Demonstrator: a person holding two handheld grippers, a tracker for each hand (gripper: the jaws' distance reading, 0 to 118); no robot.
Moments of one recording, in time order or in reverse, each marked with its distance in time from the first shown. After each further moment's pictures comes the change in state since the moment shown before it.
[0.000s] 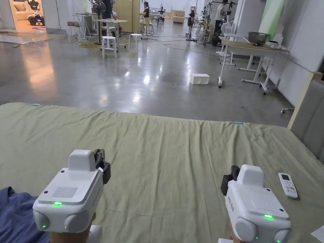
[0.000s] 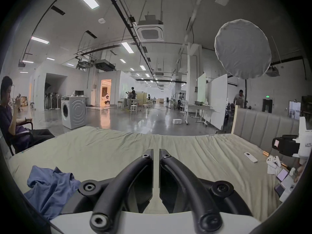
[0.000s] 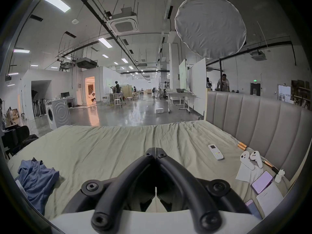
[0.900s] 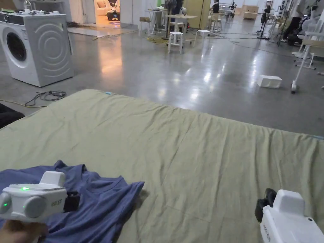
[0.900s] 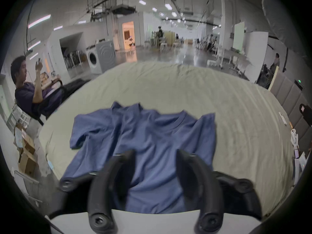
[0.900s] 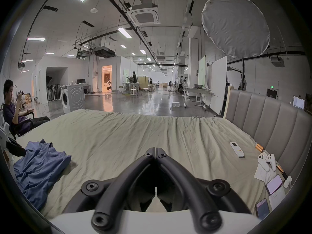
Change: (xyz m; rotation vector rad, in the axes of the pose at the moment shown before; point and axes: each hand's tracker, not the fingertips) left arm -0.236 -0.069 0.040 -0.688 0.266 0.061; right arm -0.078 -0.033 -0.019 -0.056 0.154 0.112
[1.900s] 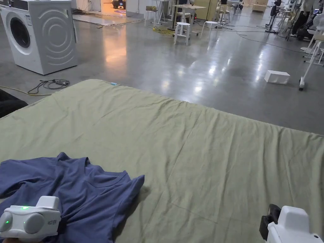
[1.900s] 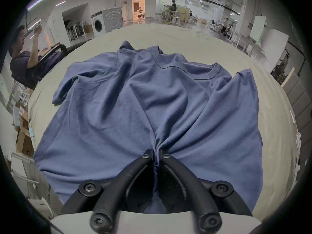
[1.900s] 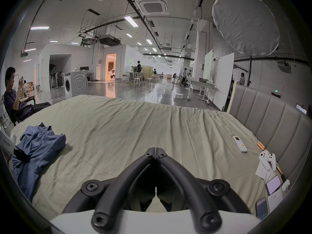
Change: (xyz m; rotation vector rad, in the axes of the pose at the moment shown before) left arm -0.036 -0.071 -0.088 -0.191 0.023 0.083; right arm -0.007 -0.025 -0.009 -0.091 0.025 0.065
